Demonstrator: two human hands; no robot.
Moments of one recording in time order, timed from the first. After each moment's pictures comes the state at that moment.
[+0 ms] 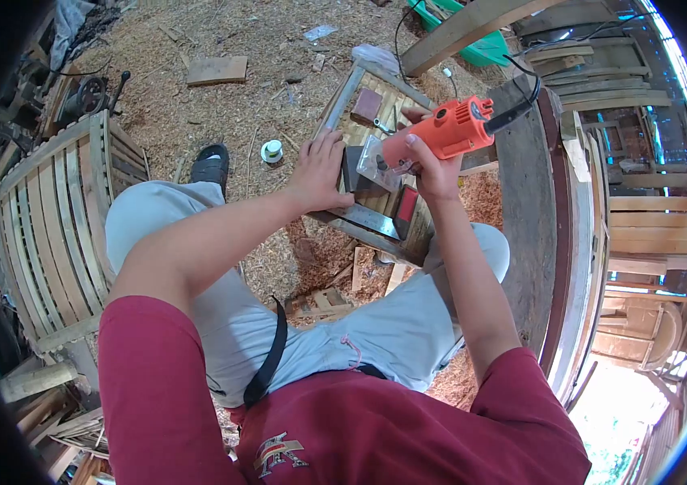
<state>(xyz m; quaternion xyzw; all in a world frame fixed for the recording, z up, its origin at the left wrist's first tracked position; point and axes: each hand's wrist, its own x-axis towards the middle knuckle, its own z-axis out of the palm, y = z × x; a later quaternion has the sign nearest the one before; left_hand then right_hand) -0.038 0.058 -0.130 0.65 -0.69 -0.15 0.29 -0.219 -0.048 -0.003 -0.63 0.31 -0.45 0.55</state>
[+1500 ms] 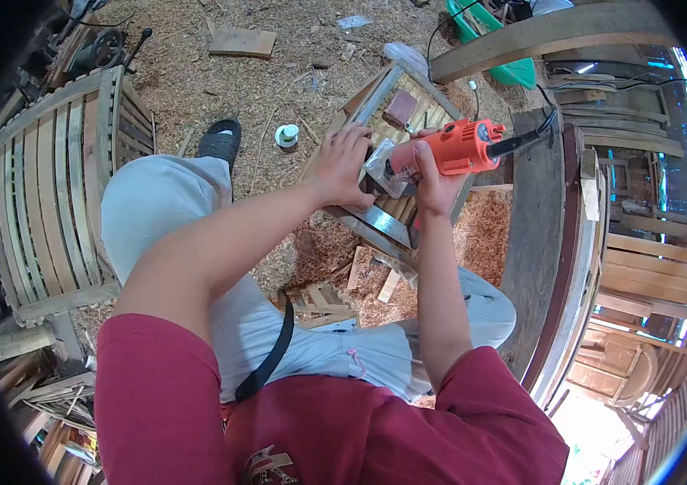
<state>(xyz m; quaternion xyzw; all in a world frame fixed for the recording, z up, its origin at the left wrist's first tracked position) -0.032 0.056 -0.131 0.64 -0.66 -0.18 0.35 -0.190 -0.036 -0.046 -0.66 0.32 -0.47 0.48</state>
